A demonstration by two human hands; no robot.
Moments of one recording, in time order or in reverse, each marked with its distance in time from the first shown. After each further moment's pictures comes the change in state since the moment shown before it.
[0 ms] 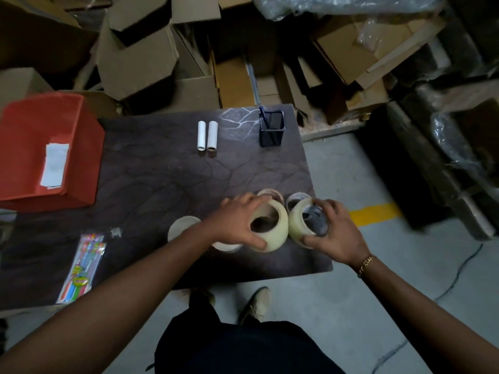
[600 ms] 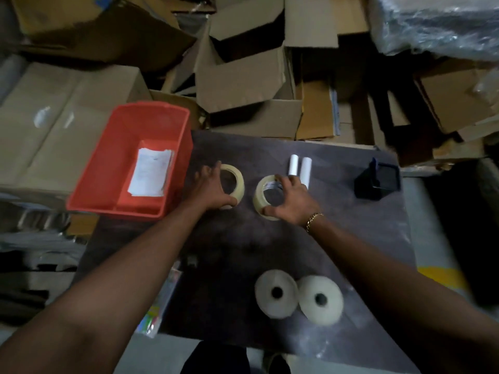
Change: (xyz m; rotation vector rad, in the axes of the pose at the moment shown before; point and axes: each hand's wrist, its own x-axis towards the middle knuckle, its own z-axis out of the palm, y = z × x) left_hand -0.030 -0.314 -0.111 -0.161 0.326 -0.718; right_hand 0.245 -0.286 0.145 -0.125 -0.248 -0.202
